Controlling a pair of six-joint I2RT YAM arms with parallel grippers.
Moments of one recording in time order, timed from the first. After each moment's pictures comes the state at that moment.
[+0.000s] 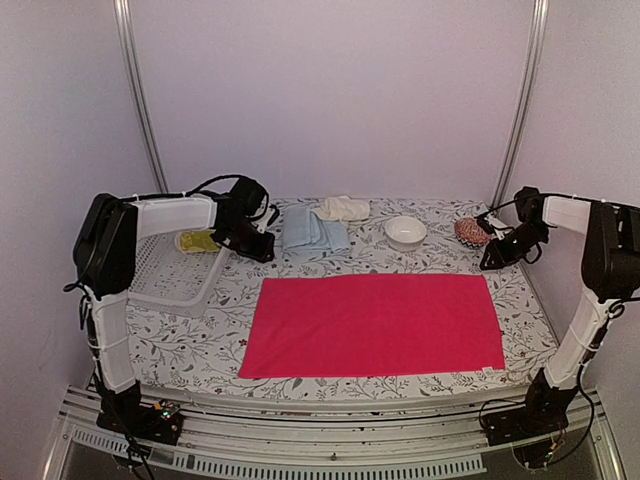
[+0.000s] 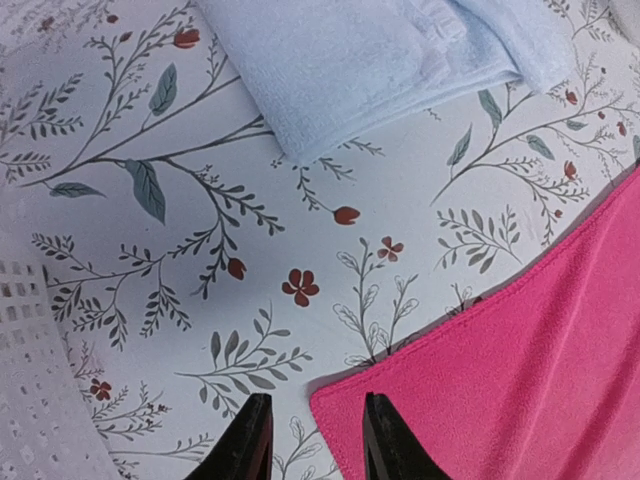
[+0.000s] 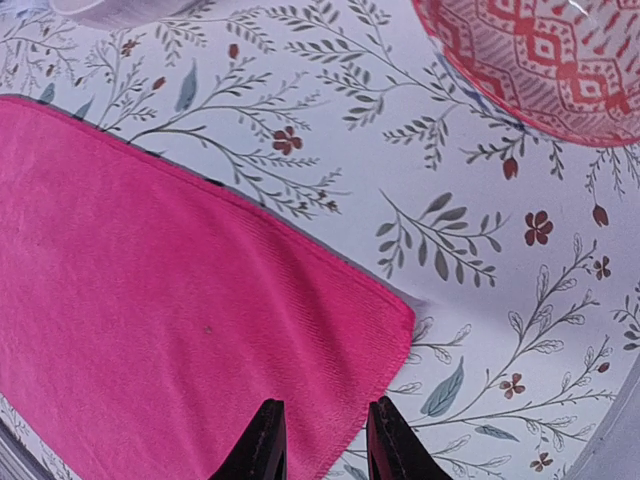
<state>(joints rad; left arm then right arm) -0.48 2.04 1.54 -0.57 0.00 -0.08 -0.11 1.80 1.32 -0.79 -0.36 -0.48</state>
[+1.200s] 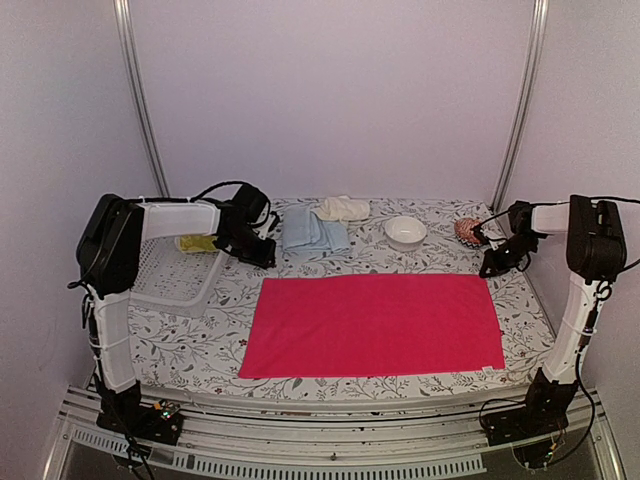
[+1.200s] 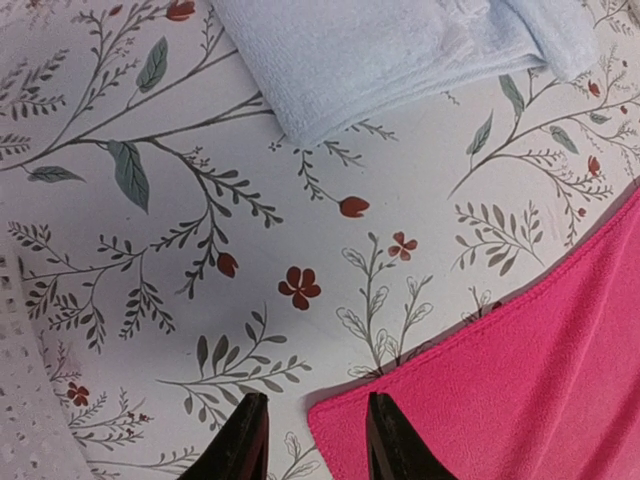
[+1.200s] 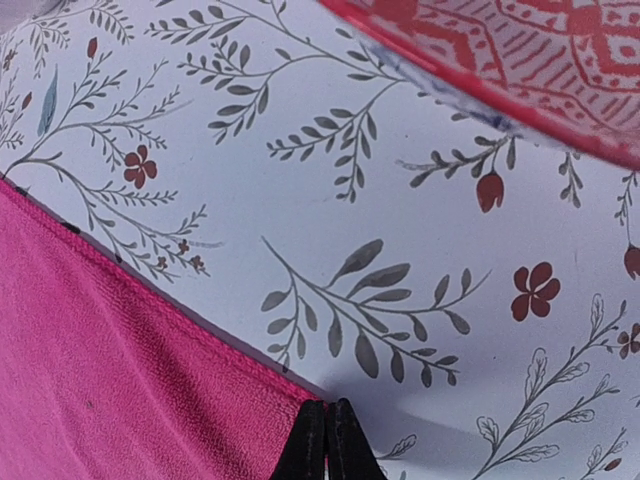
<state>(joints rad) -0.49 2.06 1.50 -0.52 0.00 -0.10 -0.14 2.04 1.37 -0.66 -0.32 -0.48</state>
